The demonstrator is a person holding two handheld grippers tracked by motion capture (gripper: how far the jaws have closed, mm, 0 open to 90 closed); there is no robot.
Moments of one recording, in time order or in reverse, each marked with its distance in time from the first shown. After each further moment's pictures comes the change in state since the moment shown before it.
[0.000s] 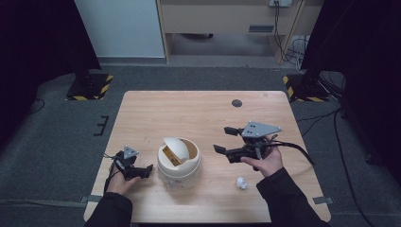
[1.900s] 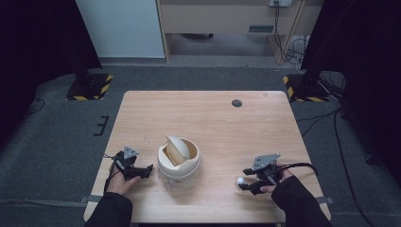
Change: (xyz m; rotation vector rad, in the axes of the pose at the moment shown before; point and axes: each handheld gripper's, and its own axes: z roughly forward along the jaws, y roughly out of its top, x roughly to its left) left arm 0.000 0.000 0.000 0.001 -0.001 0.001; right arm -0.017 -0.133 -0.022 0.496 0.120 0.005
